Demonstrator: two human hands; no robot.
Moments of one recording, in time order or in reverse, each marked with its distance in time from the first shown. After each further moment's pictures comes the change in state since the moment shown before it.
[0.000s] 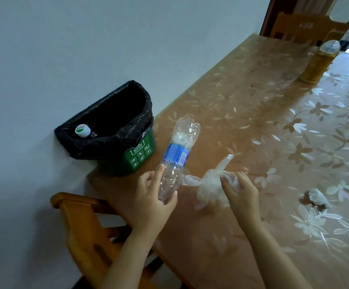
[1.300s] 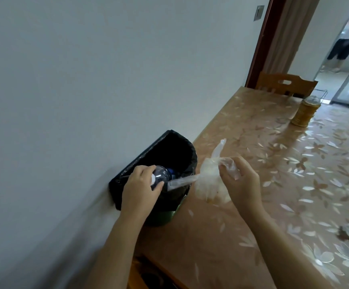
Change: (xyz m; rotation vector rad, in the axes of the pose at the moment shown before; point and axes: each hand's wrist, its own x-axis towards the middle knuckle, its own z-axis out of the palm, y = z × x) left_hand 0.155 -0.100 -0.139 0.133 0.019 0.141; right_hand 0.058 -0.183 0.109 0.008 0.181 -0.240
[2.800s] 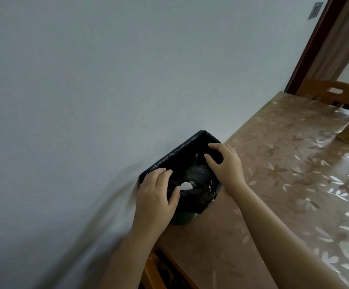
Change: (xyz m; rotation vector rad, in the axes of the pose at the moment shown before) left_hand -0.032 -0.008 -0.031 0.027 0.084 0.020; right_hand 0.046 0.004 0.104 -0.043 -0.300 -0.037
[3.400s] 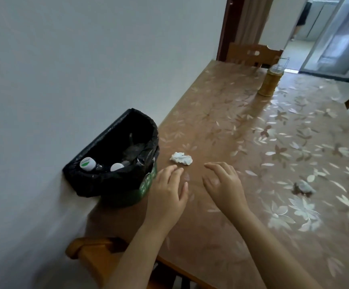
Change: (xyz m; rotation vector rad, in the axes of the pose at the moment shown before) left_hand -0.046 0.116 0.097 -0.169 -0.227 0.226; right_hand -0.151 0.056 -0.117 -0.313 0.172 0.112
